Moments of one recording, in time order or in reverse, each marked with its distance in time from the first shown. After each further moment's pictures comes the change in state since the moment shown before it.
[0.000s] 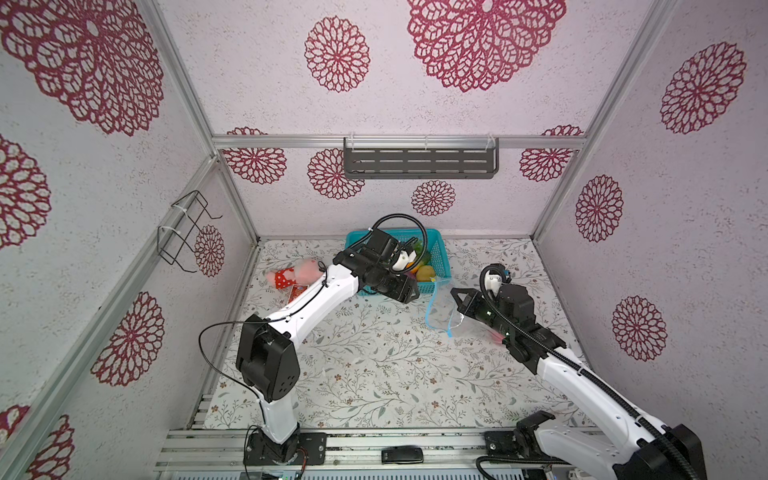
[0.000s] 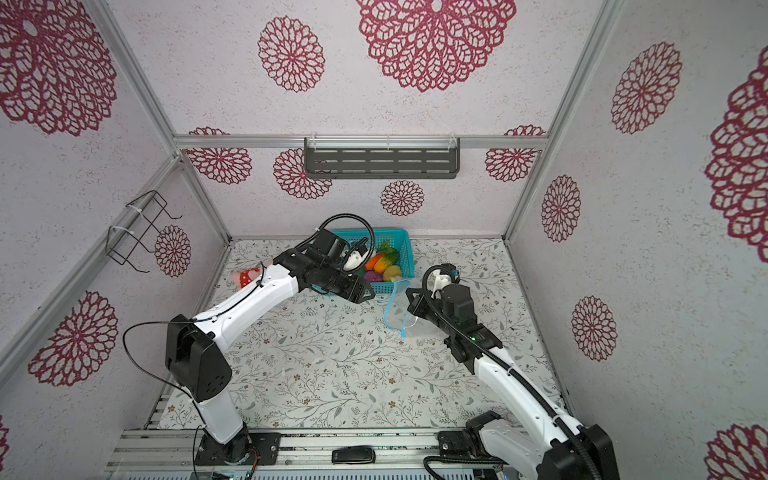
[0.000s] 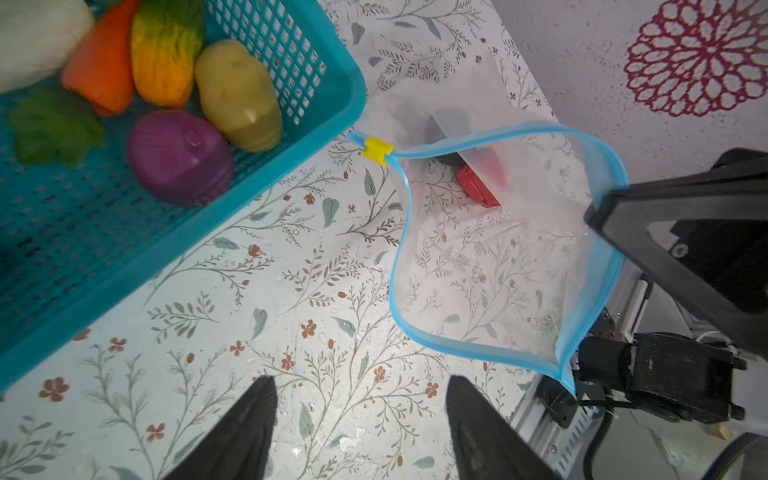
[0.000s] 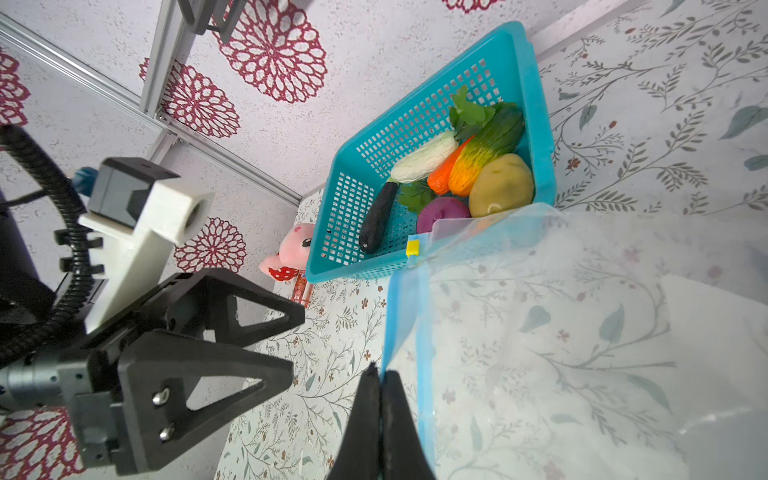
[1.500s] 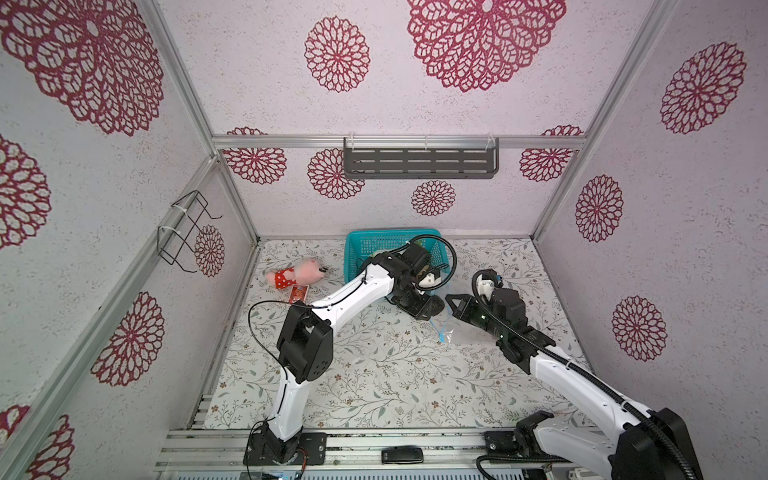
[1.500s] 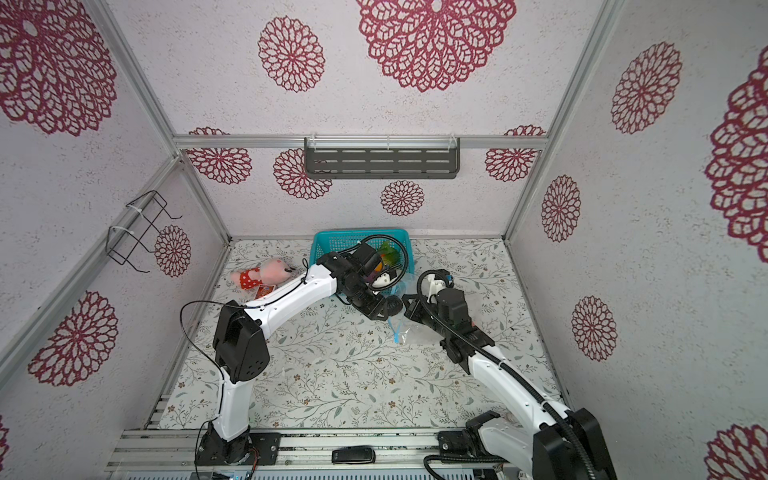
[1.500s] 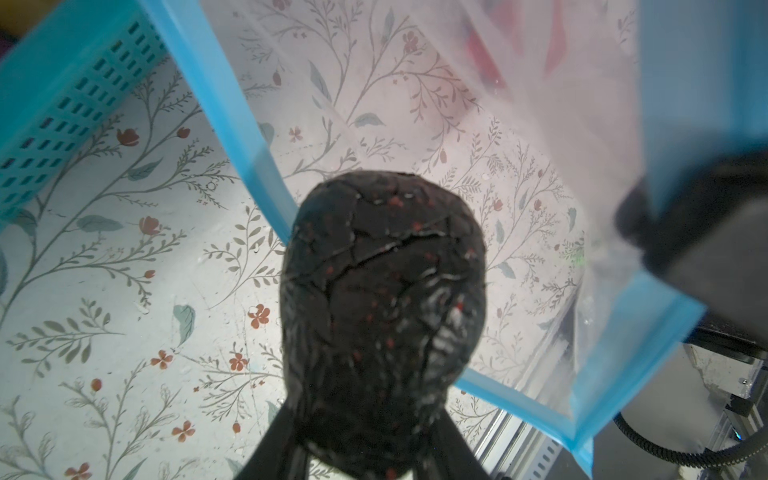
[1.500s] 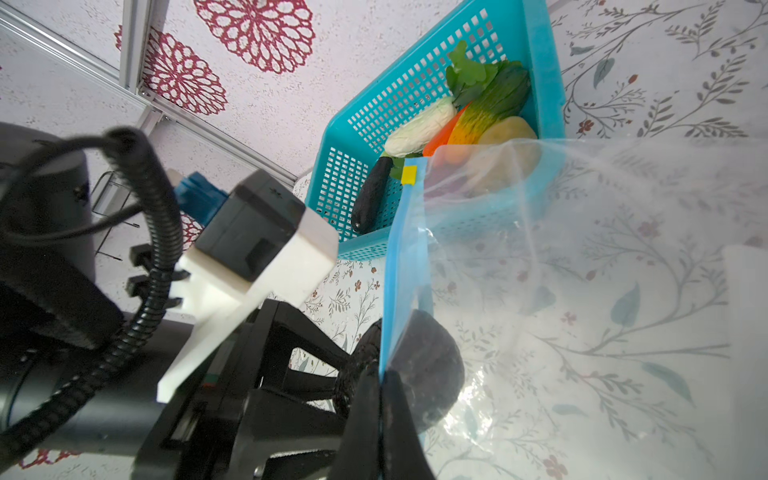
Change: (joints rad) left arm -0.150 0.264 0.220 -0.233 0.015 0.117; right arm 0.006 0.060 -0.068 0.093 -0.043 0.011
